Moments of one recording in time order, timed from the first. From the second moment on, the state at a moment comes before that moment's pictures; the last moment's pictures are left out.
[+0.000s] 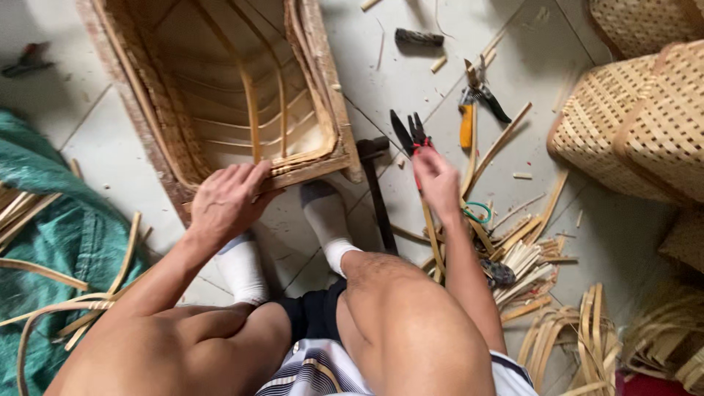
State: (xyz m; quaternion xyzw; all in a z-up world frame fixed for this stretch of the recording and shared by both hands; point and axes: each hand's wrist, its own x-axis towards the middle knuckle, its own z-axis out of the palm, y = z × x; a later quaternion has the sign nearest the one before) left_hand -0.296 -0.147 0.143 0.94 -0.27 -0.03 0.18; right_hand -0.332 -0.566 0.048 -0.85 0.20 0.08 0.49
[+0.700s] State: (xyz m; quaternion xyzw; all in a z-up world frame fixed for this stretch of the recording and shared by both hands) left_hand -0.286 -0.168 0.125 0.92 -0.32 -0.01 0.25; right_hand -0.334 -0.568 0.024 -0.98 0.10 0.07 0.17
